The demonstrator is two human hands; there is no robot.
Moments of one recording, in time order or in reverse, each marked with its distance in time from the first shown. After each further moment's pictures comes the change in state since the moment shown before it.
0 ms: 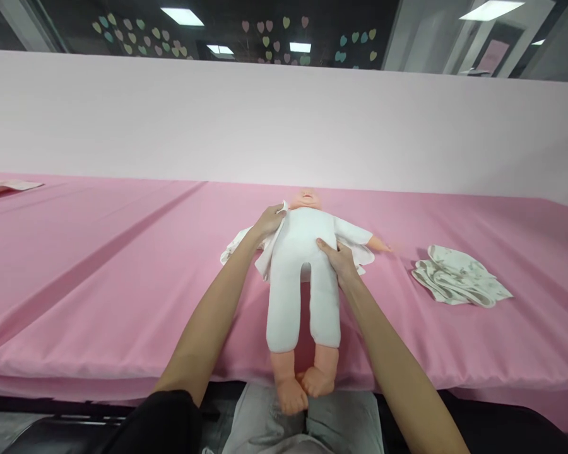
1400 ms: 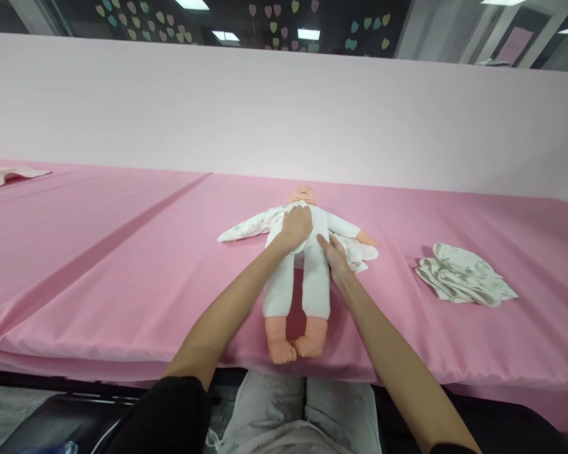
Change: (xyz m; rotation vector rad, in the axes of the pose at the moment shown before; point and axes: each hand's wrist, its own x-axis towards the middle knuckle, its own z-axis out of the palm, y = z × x) left_hand -0.024 0.032 0.057 0.909 -0.009 0.119; right_hand 0.012 0.024 0.013 0.186 -0.118 0.017
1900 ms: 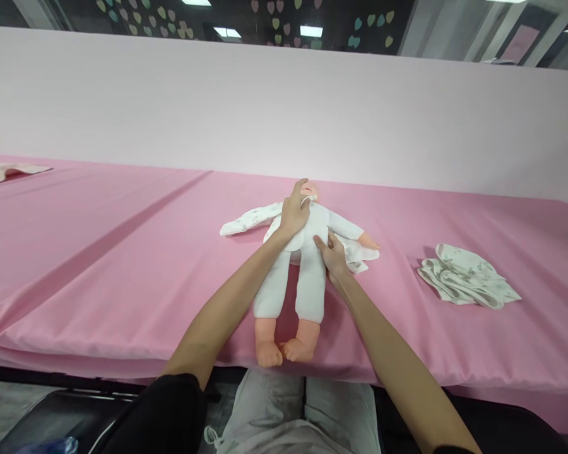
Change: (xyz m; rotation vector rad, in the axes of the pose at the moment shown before) left_hand 0.014 -0.018 -0.007 -0.671 0.314 0.004; right_hand -0.003 0.006 0.003 -0.021 -0.086 -0.167
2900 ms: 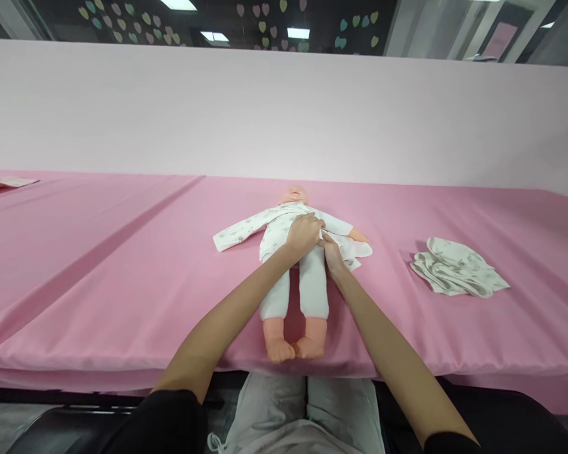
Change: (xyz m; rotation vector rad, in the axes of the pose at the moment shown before) left_hand -0.034 0.011 0.033 0.691 -0.342 0.372; right_hand 0.017 0.007 -0.016 -0.033 -0.036 0.029
